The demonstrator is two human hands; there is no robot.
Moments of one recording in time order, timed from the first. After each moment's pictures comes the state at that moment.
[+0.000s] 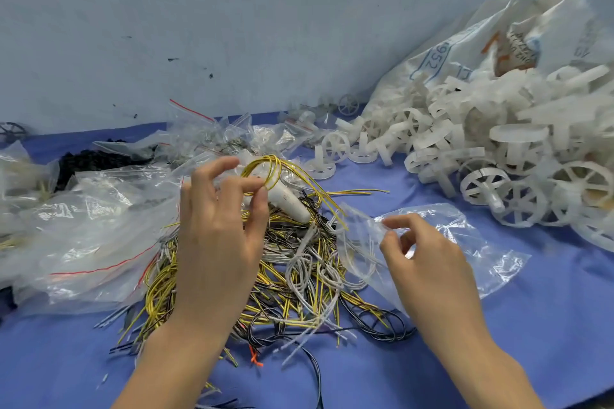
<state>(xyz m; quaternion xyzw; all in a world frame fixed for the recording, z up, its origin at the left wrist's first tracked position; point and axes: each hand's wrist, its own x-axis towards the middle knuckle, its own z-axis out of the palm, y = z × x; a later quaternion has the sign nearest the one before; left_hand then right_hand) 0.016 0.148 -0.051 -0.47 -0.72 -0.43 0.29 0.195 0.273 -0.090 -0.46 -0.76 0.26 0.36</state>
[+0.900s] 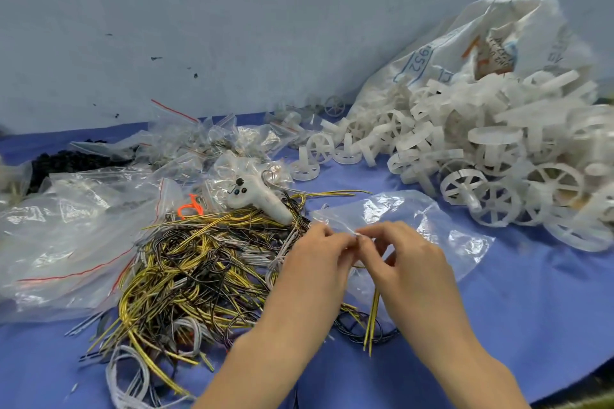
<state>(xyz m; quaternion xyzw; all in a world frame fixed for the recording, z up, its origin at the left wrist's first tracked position) 0.086 0.208 -0.086 -0.59 -0.72 -0.37 0.01 0.207 0.274 -0.089 -0.37 -0.81 0.25 0.38</state>
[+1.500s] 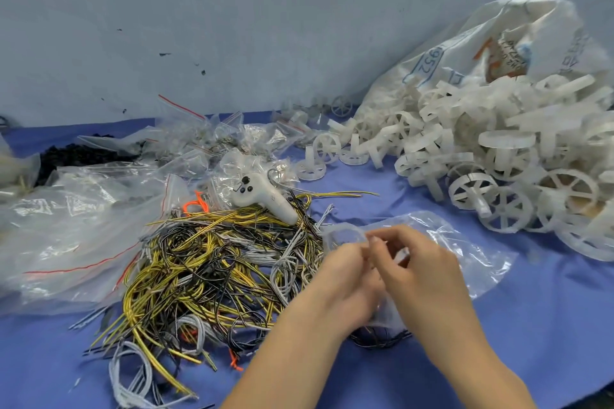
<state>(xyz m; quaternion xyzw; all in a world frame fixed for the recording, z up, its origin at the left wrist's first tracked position) 0.115 0.245 -0.074 -0.13 -0.45 -0.61 -0.64 0.206 0.280 -0.093 -0.38 -0.77 0.31 0.41</state>
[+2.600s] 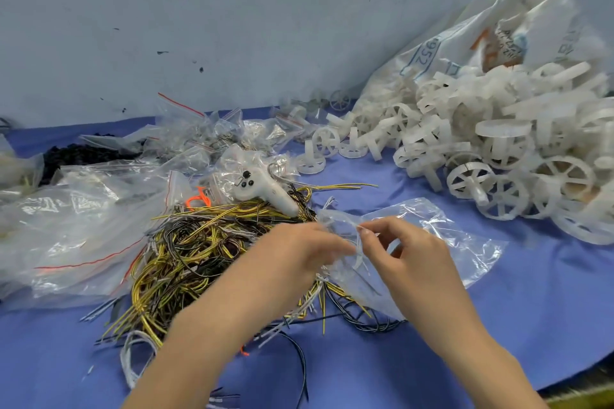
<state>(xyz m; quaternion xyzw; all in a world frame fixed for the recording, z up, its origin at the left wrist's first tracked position) 0.054 0.174 -0.045 -0.67 -0.70 -0.23 -0.09 0.206 0.275 -0.093 -0.35 -0.79 0.33 0.39</state>
